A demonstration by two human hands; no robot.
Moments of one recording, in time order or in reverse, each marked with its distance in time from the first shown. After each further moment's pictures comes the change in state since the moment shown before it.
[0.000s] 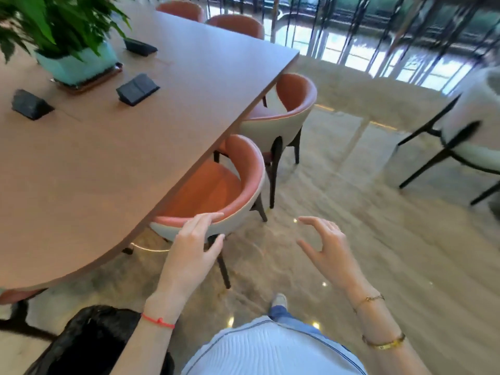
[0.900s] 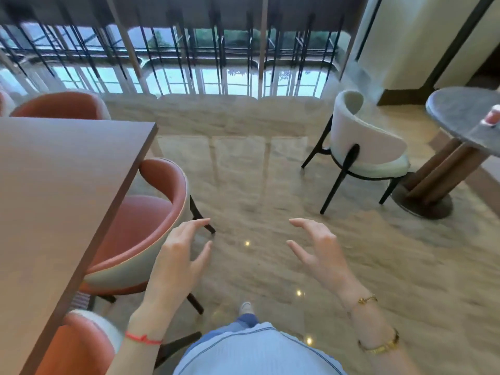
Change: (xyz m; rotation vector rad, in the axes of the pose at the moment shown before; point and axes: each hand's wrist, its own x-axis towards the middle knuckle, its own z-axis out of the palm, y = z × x) left_hand 0.513 0.208 0.252 -0.116 -0.219 0.372; right_hand 0.348 0.283 -0.234 0.000 0.361 0.292
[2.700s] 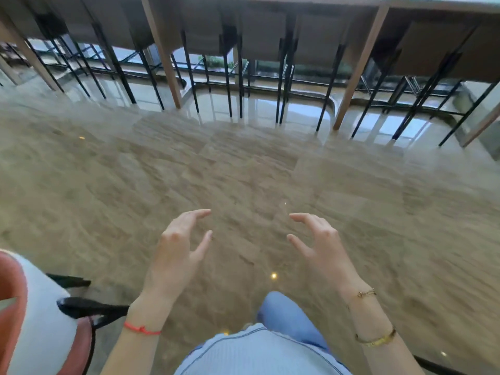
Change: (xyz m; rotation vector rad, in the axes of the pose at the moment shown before) left_hand 1.172 -0.335 -0.010 0.112 0.168 -0.164; right_hand 1.271 -0.009 0.168 0.078 -0.178 -0.150
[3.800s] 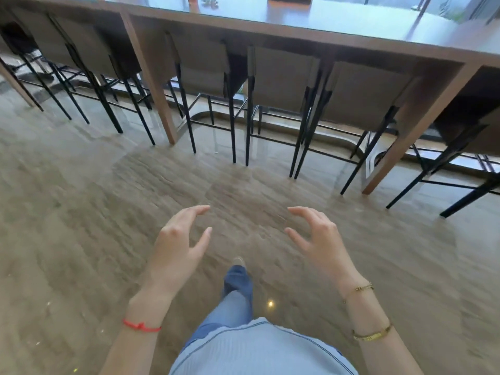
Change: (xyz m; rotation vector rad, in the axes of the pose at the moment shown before) left_hand 0.707 -0.116 0.126 -0.014 0.033 -0.055; right_hand 0.750 0.085 -0.011 -0.045 -0.044 -0.100
